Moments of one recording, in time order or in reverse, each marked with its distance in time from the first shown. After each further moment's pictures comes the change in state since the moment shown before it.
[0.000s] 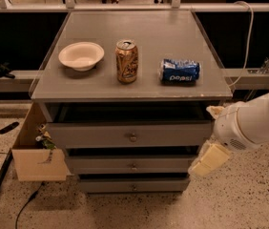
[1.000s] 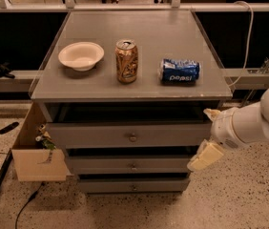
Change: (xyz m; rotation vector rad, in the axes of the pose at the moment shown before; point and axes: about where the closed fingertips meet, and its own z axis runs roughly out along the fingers) arm 0.019 -0.030 0.055 -0.010 -0.069 -0.009
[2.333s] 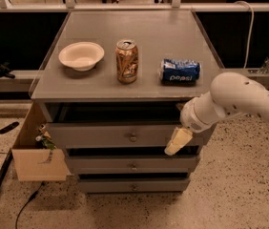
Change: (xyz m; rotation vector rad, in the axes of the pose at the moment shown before) arm -0.024 -0.041 0.102 -0.095 0.028 -0.068
